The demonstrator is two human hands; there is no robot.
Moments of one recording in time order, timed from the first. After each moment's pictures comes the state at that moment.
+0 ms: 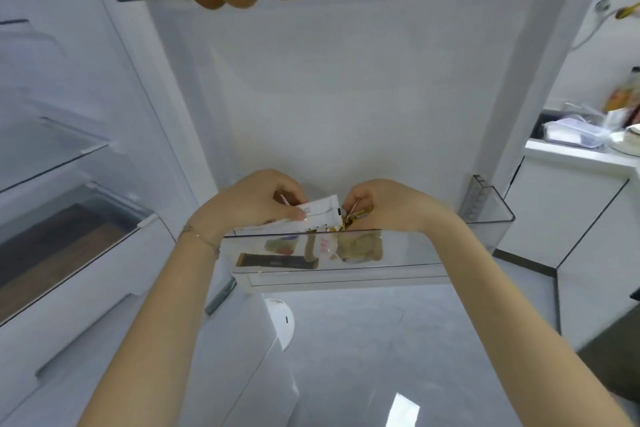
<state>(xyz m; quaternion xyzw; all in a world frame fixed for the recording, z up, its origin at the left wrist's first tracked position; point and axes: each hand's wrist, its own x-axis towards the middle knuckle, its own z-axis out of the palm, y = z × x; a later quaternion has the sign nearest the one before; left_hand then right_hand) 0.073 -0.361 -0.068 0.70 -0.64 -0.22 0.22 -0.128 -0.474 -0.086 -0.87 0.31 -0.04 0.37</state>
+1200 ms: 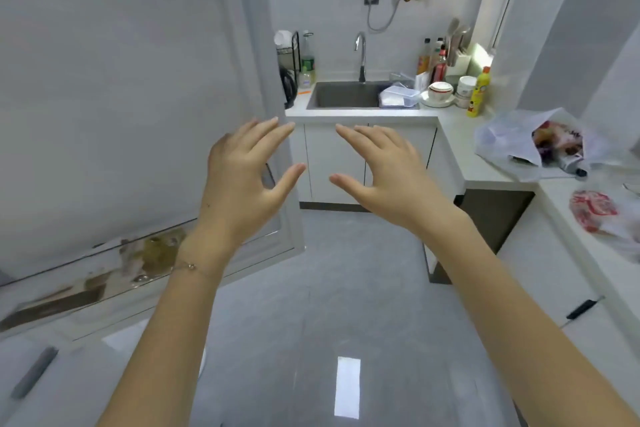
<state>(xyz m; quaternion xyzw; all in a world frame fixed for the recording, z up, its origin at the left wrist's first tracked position) -0.175 -0.449 -0.083 0.56 -0.74 0.09 0.36 -0.392 -0.487 -0.087 -0.84 0.47 -0.27 0.03</state>
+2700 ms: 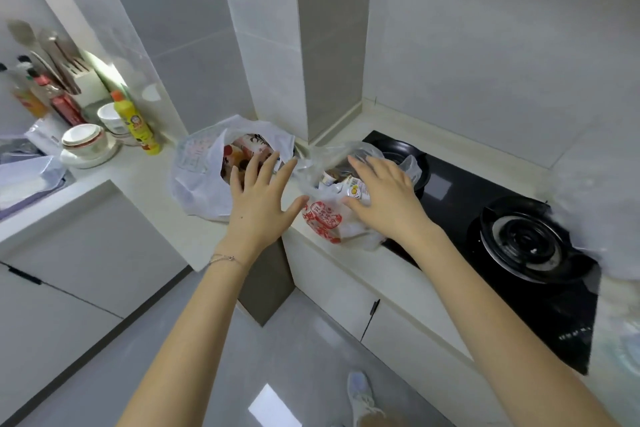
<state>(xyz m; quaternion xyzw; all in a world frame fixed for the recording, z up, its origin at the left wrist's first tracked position) -0.796 -0.867 -0.209 0.23 -0.96 -0.06 0.17 -0.944 -0.697 -0.203 -0.43 0.88 -0.18 0.02</state>
